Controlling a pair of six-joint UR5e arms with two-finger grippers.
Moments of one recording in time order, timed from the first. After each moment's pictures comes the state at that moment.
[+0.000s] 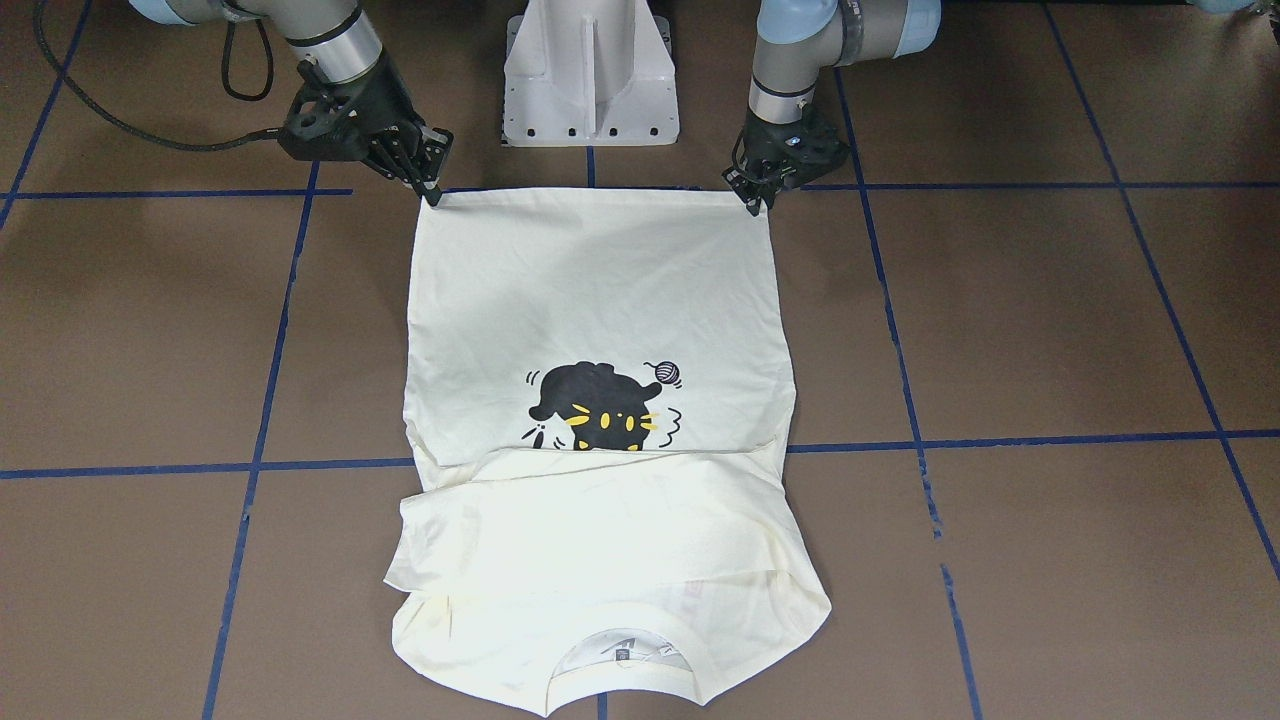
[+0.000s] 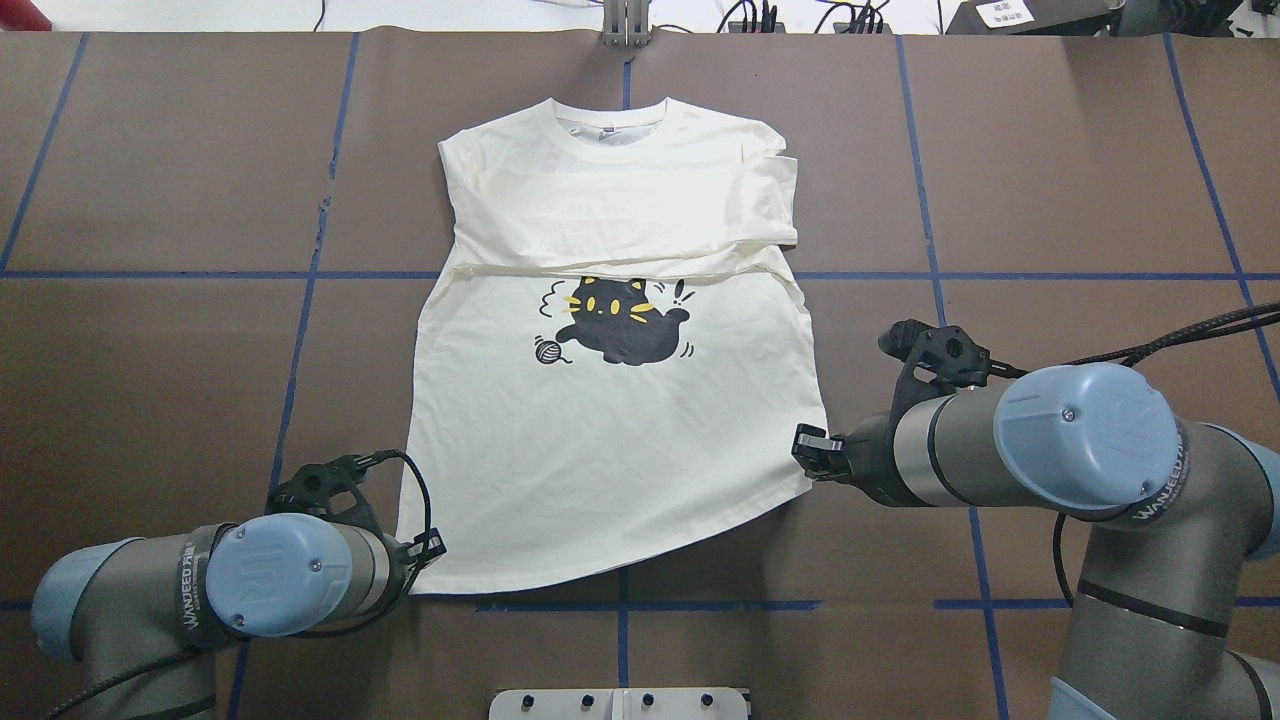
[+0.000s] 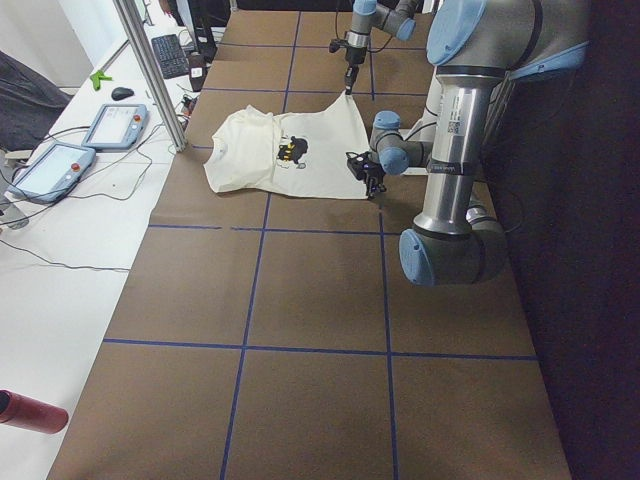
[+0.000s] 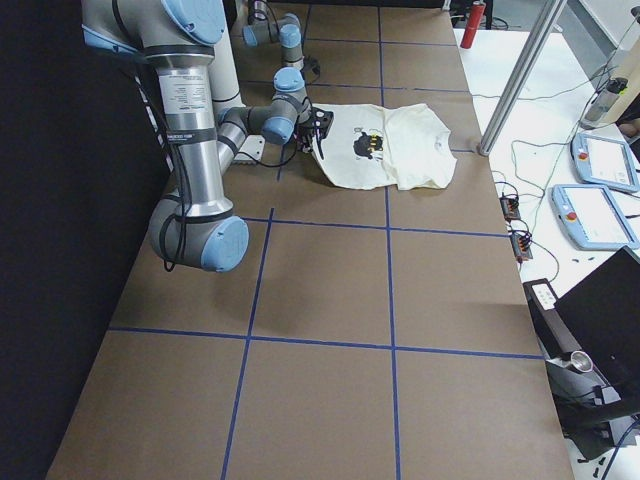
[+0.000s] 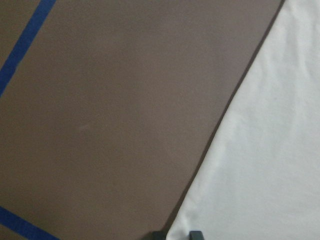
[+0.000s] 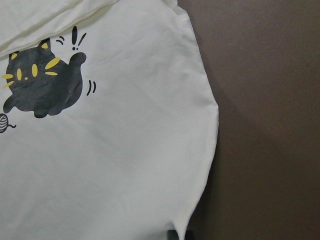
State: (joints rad) left arm -0.22 -1.79 -2.00 -1.68 -1.63 -1.89; right arm 0.42 -1.39 2.16 -1.35 1.77 1.63
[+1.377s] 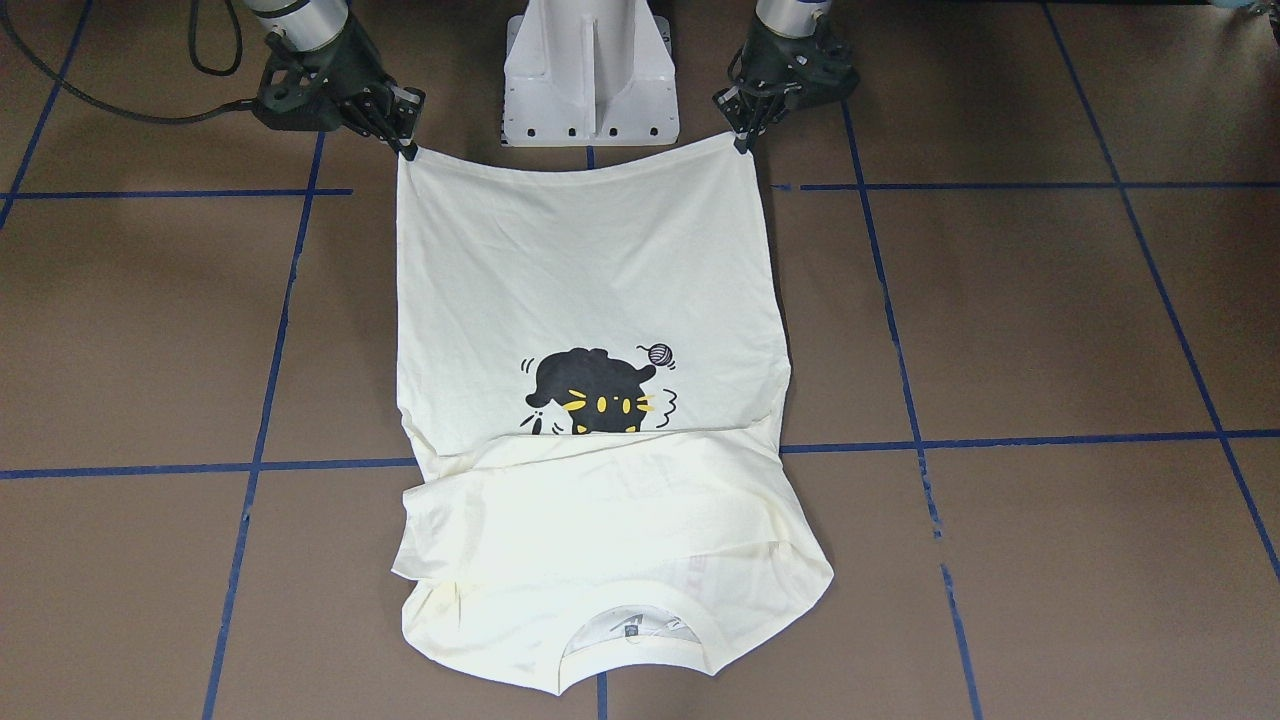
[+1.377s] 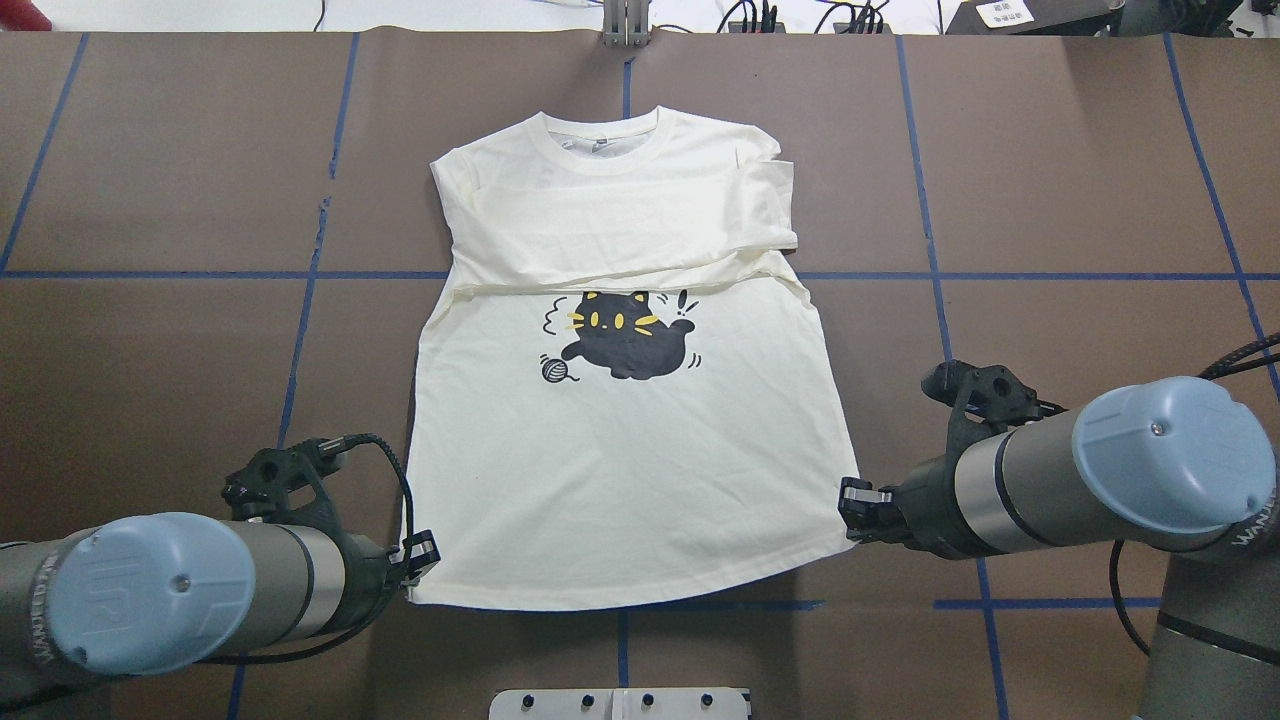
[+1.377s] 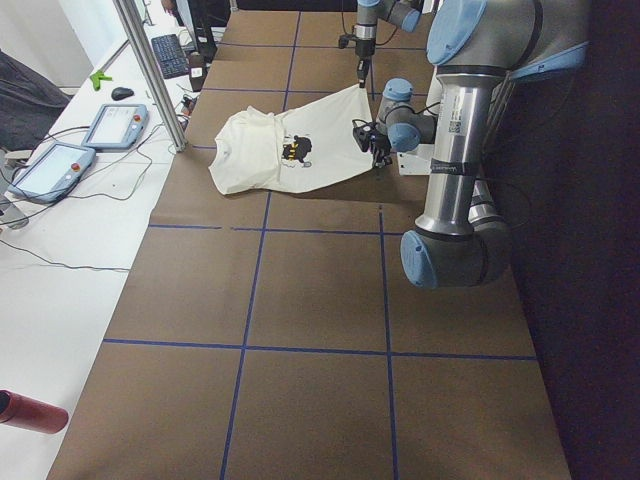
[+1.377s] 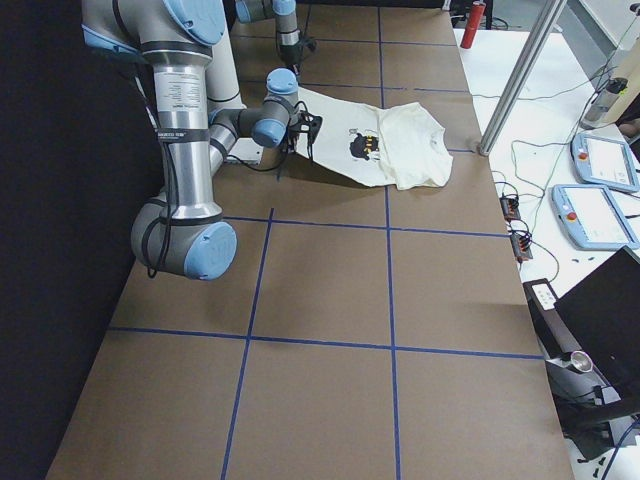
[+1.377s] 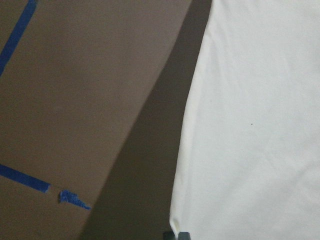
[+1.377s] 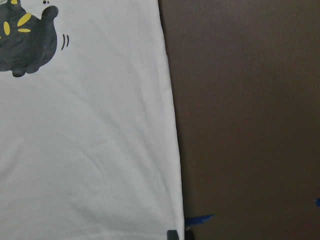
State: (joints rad) left arm -0.22 -1.75 -2.29 -1.59 -1.64 -1.84; right arm 0.39 -1.51 2.27 -1.36 1.92 1.63
